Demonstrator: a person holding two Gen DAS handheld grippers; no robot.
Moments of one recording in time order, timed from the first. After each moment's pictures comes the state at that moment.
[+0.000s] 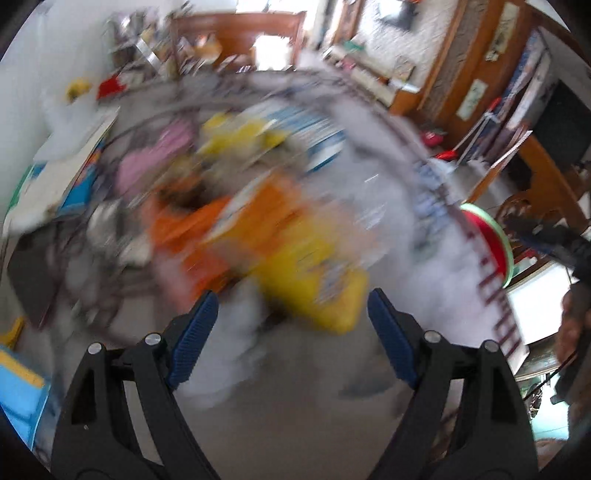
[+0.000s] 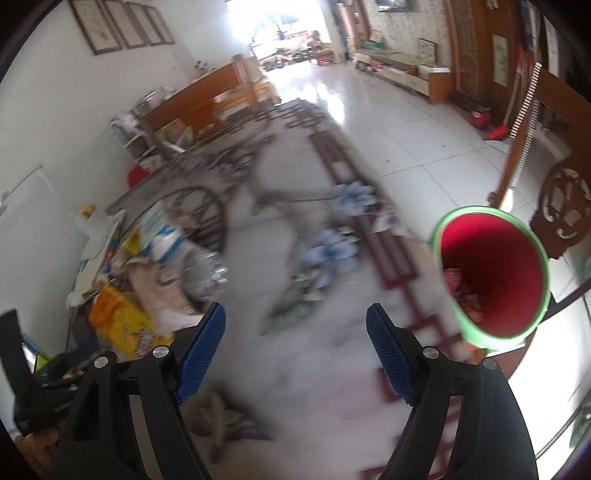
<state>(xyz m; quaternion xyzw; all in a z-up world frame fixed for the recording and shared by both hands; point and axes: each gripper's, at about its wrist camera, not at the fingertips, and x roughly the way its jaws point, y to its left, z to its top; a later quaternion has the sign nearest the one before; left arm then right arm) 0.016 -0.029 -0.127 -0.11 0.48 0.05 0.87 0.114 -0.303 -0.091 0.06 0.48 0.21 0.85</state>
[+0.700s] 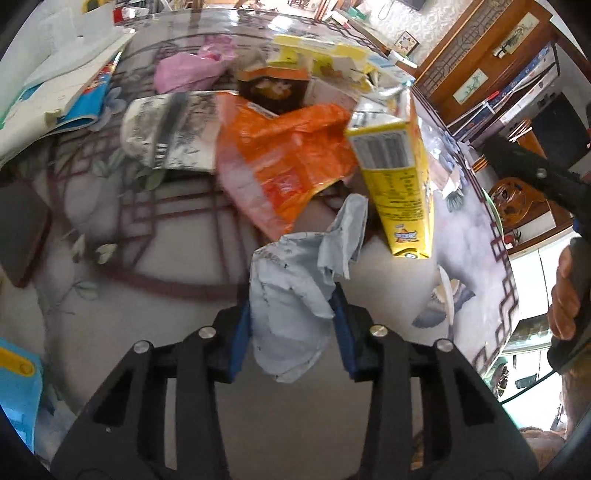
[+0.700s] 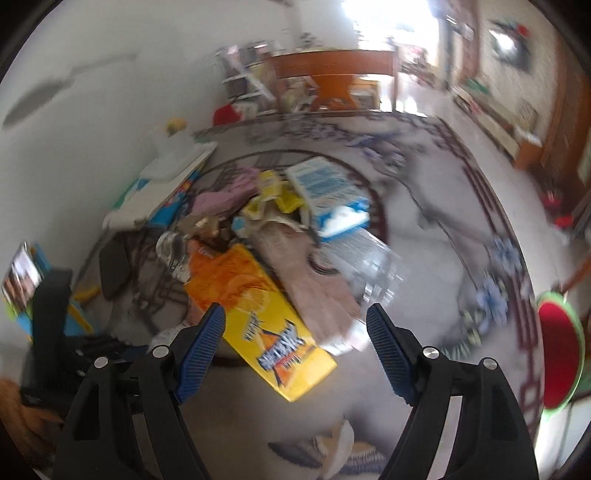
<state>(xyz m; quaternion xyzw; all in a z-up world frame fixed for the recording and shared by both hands) -0.019 0.053 -0.173 -0.17 0.54 -0.01 0.82 0.072 -0.119 -0.090 -0.10 0.44 0.35 0.82</state>
